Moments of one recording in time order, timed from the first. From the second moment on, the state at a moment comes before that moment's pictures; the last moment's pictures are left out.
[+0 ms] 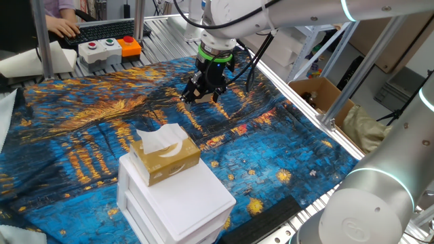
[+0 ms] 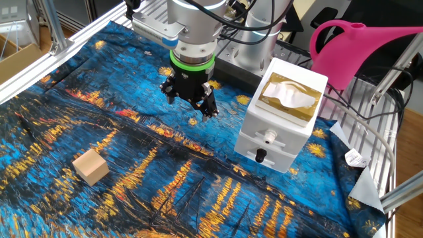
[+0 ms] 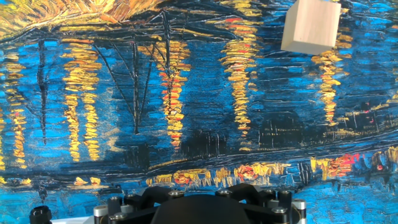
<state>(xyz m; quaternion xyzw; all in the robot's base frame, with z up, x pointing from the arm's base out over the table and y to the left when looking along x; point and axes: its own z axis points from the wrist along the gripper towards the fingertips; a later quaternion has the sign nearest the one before) 0.500 0.000 0.170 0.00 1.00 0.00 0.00</state>
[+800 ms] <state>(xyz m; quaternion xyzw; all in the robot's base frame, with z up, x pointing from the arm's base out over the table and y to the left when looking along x) 0.500 0.000 0.169 0.13 0.99 0.02 0.01</state>
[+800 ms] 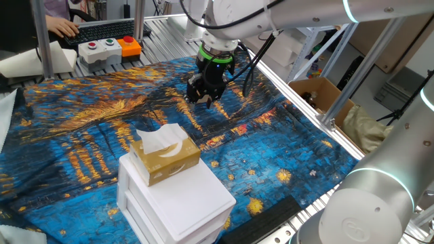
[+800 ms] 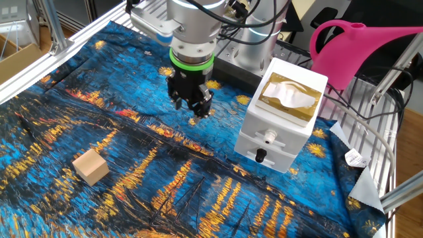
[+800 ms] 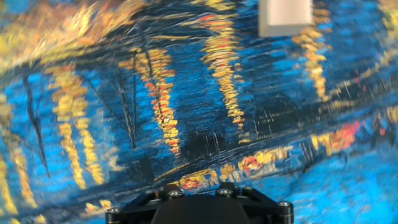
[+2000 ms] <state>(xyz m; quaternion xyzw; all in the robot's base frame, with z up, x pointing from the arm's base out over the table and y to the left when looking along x) 0.505 0.005 0.156 0.20 0.98 0.03 0.01</state>
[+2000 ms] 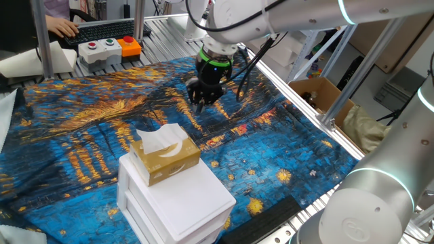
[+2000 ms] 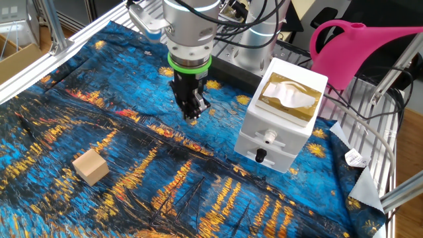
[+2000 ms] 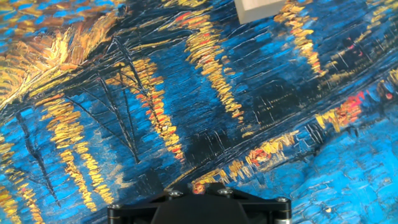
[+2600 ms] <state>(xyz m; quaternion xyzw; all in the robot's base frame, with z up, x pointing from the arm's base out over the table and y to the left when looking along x) 0.535 0.001 0.158 0.19 0.98 0.03 0.01</state>
